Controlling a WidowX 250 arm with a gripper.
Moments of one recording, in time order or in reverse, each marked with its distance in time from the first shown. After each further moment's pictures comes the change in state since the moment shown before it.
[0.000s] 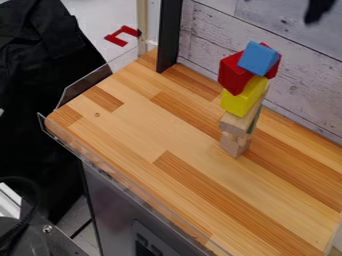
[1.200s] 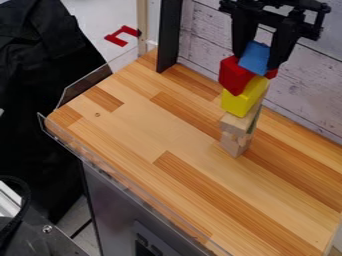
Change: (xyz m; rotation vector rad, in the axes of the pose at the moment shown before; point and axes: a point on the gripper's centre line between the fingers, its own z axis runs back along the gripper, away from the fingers) arm 0.031 0.030 -0.072 -0.053 0.076 0.068
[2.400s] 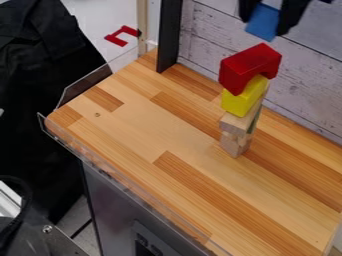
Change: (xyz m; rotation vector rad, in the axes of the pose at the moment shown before) arm -0.001 0.010 0.041 0.053 -0.116 0.019
